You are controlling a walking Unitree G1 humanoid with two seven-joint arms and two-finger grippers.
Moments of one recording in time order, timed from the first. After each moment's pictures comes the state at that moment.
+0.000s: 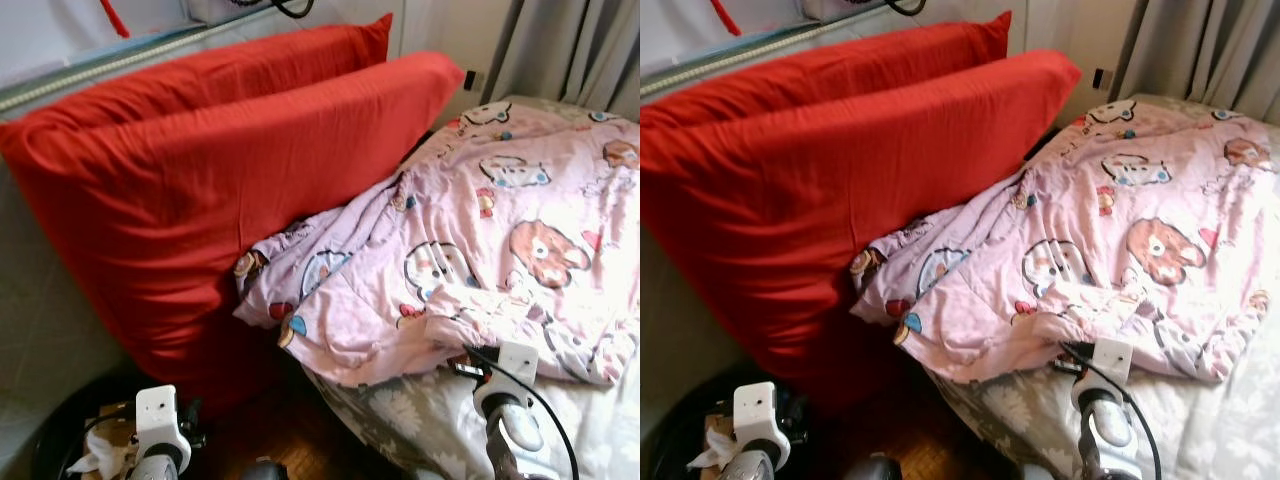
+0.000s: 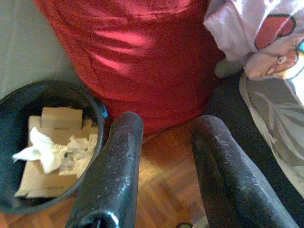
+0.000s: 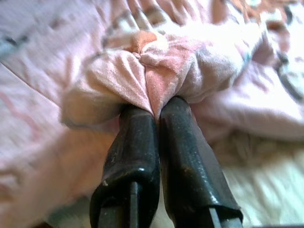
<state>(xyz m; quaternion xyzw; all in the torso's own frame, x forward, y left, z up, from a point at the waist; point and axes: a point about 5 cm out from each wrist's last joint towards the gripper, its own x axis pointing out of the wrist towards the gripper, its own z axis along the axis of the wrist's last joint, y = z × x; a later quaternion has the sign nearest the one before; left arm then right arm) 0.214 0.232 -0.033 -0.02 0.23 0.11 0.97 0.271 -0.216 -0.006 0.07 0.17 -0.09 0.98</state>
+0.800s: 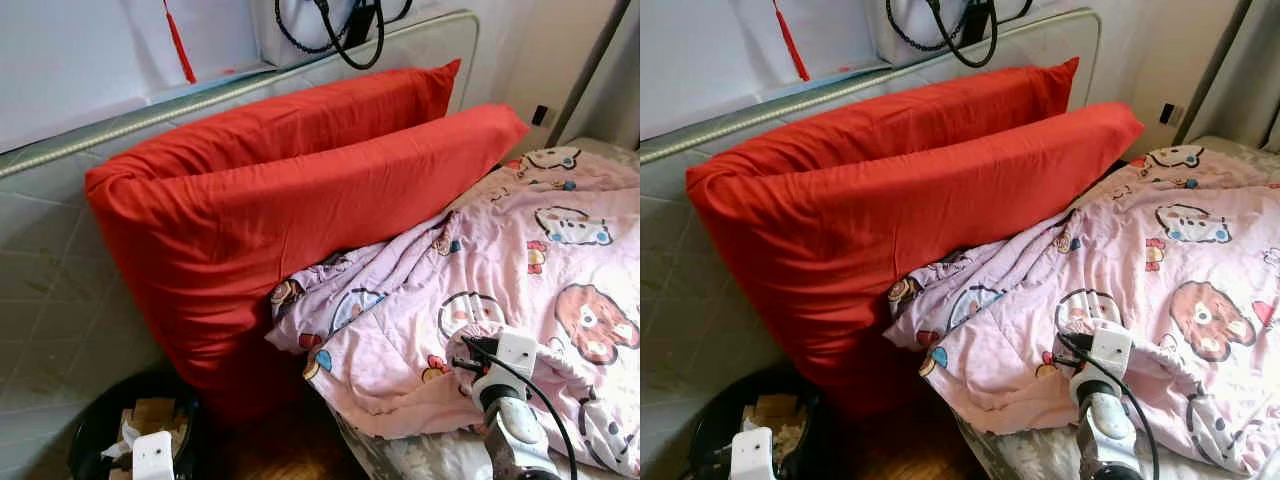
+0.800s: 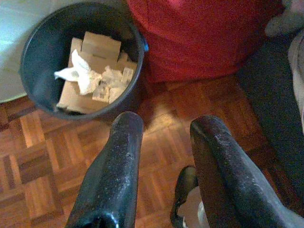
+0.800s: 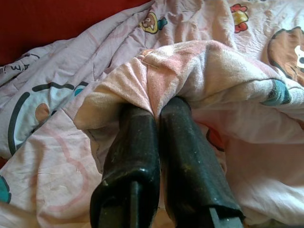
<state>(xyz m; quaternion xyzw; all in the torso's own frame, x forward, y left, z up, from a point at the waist) 0.163 0.236 -0.074 -0.04 0.35 0.14 0.93 0.271 -0.215 -0.005 0.07 0.17 -0.09 0.98</state>
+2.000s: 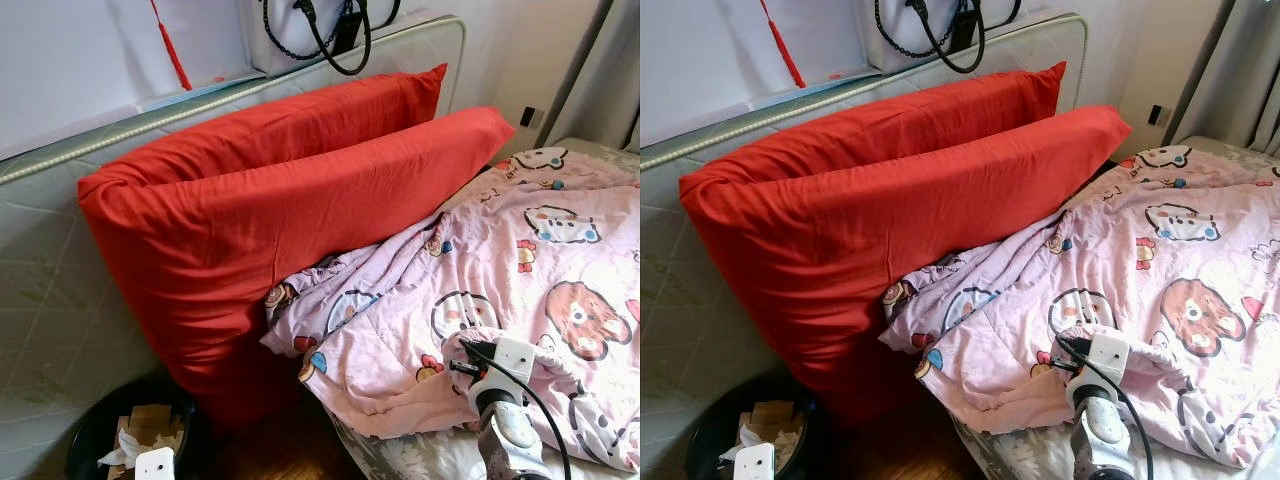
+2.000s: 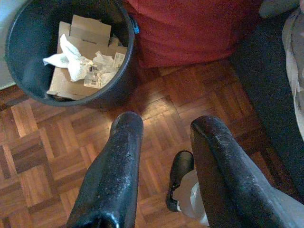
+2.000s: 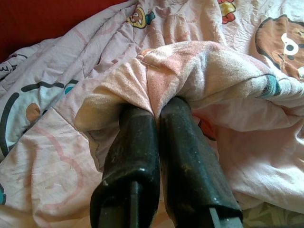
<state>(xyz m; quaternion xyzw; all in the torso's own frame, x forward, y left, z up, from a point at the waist) 0.155 0.233 -0.080 -0.05 0.37 0.13 0.92 0.269 -0.209 -0.009 0.08 0.18 -0.11 0.98</state>
